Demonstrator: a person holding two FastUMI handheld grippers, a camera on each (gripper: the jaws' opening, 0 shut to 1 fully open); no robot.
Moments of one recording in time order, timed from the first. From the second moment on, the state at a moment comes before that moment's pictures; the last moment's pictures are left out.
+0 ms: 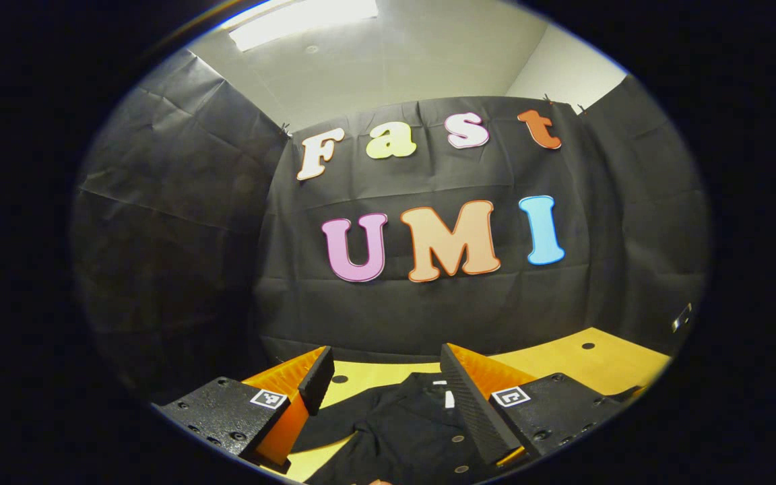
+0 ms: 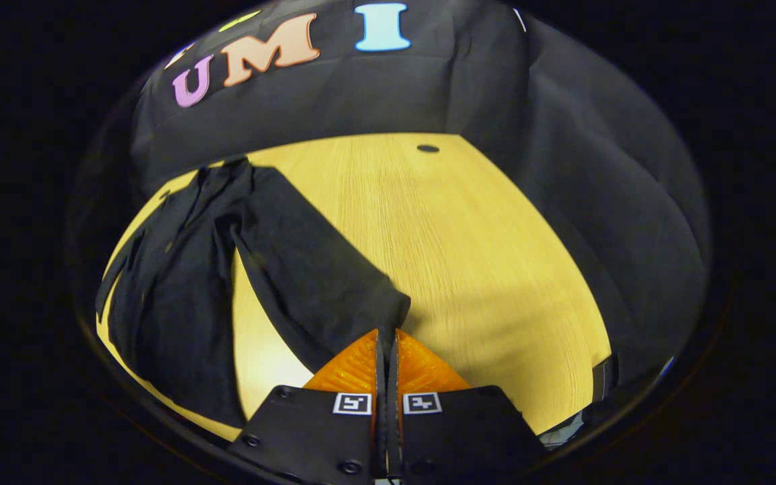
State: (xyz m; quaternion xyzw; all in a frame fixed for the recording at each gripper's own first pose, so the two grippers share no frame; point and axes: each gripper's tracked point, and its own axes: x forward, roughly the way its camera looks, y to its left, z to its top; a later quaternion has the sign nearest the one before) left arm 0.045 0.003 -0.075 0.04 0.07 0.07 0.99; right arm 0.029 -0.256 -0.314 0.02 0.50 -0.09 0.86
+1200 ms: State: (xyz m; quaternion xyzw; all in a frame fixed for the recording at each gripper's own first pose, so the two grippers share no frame) left arm 0.006 0.199 -0.094 0.03 0.08 0.18 0.98; right arm 0.221 -0.003 -0.185 -0.04 0.29 0.02 0.95
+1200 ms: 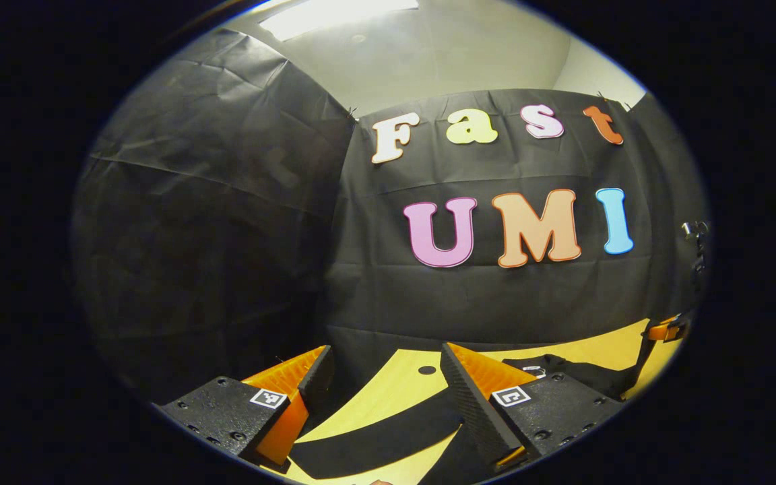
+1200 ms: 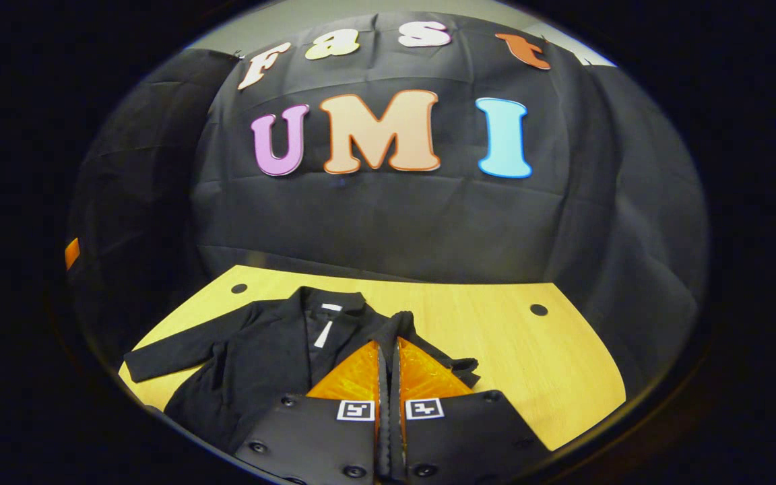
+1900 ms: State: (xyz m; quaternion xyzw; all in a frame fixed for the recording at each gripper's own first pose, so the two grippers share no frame) left arm 0.010 0.294 -0.125 0.03 0.11 0.17 0.98; right arm 0.262 0.152 -0.225 -0.06 0.32 0.07 0.94
